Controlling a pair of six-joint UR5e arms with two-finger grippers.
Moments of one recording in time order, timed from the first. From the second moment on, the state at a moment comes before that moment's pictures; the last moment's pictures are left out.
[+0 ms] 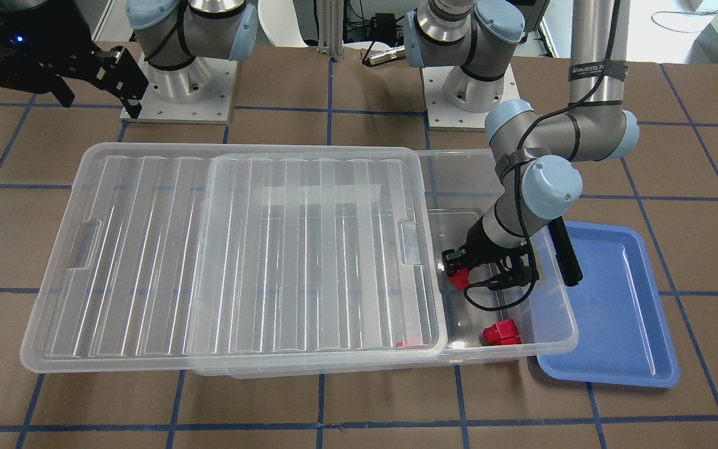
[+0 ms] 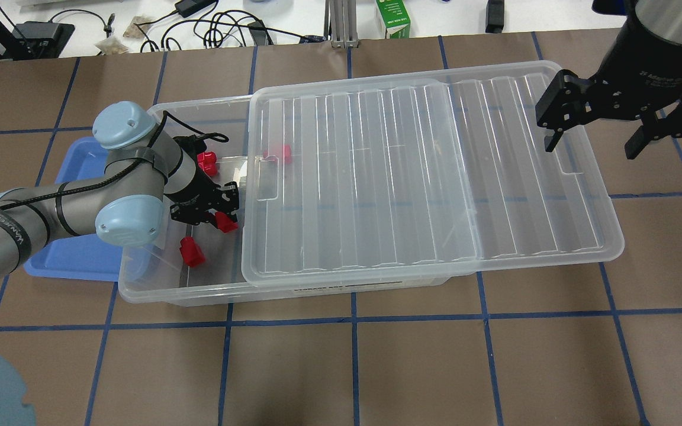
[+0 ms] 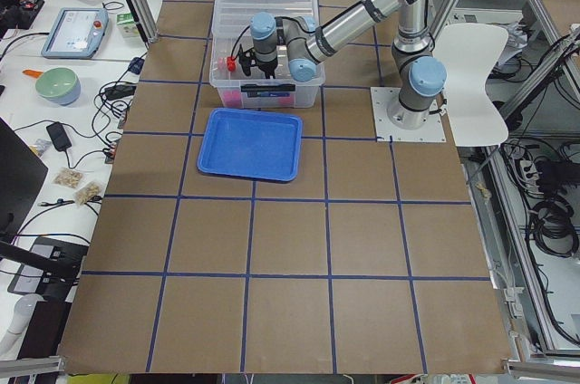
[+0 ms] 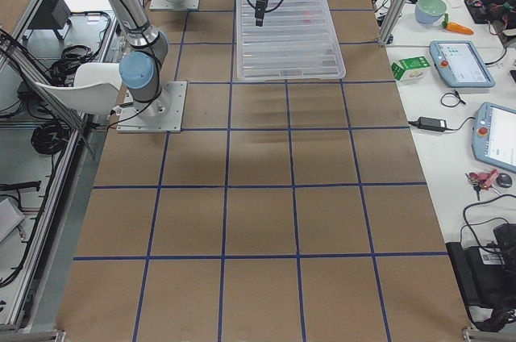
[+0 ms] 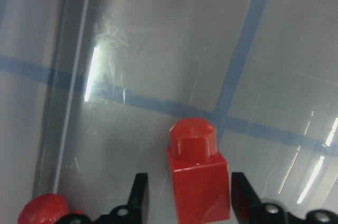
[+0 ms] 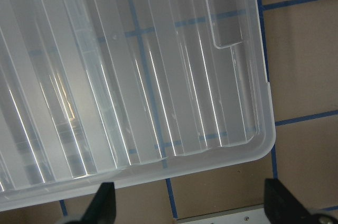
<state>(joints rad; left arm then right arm) -1.46 -1.88 -2.01 -0.86 1.41 -0.16 1.47 -1.67 1.55 -1.37 -1.59 0.07</state>
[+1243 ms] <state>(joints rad) -1.22 -1.71 -1.61 -1.40 1.42 0.22 1.55 -1.66 1.58 -1.41 -1.59 0.08</state>
